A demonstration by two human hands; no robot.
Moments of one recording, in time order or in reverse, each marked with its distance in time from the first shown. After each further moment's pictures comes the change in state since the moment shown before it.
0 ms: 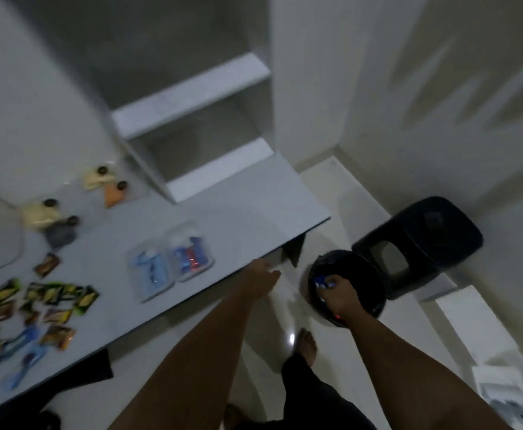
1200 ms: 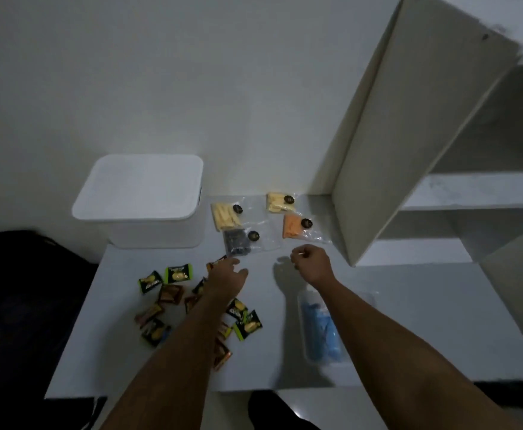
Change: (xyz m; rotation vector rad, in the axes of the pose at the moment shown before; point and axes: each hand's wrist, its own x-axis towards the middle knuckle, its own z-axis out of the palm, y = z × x) left_hand -0.027 -0.371 -0.379 -0.401 0.528 -0.215; right_hand -0.055 -0.452 0.373 -0.129 -0.203 -0.596
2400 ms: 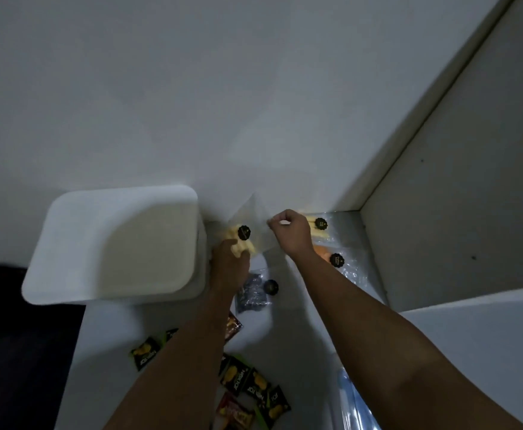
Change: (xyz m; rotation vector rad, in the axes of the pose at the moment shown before) left_hand 0.207 0.062 -0.044 -0.067 0.143 -0.016; right_hand 0.206 -0.134 0.071 0.226 0.101 -0.067
